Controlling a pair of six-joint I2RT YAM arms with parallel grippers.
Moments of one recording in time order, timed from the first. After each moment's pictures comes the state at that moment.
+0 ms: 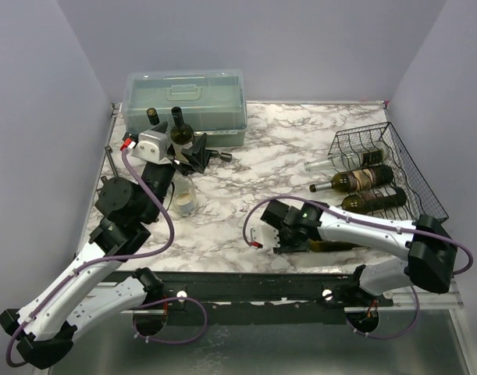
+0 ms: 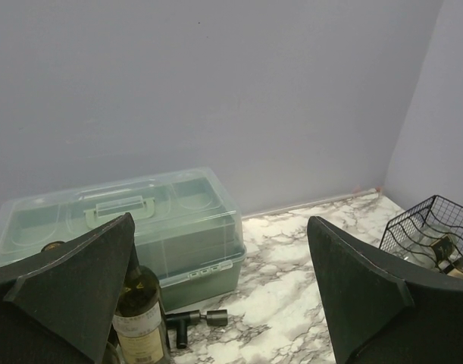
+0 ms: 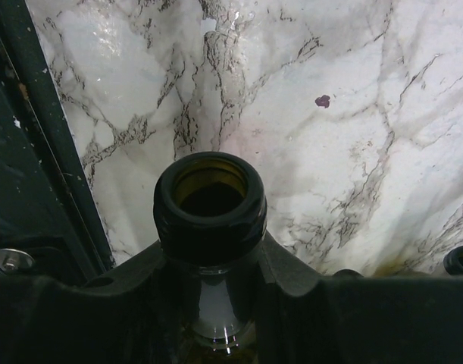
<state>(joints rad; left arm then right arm) -0.75 0.74 0.96 0.15 -0.37 0.10 1.04 1.36 0.89 -0.91 0.10 -0.63</state>
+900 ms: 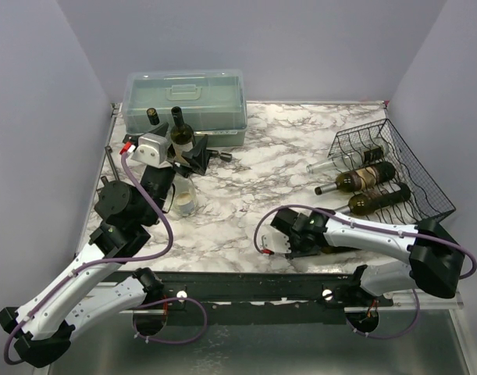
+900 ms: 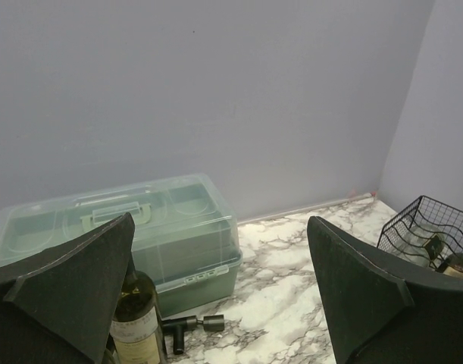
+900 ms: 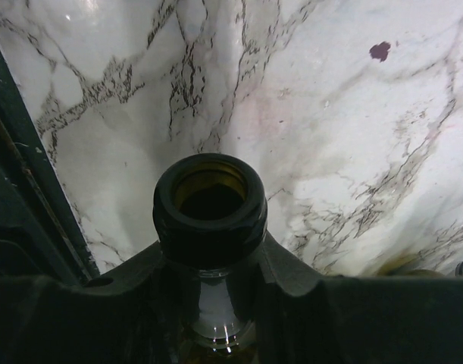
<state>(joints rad) -0.78 0.73 0.95 0.18 -0.39 0.13 1.00 1.34 0.76 -0.88 0.15 -0.71</state>
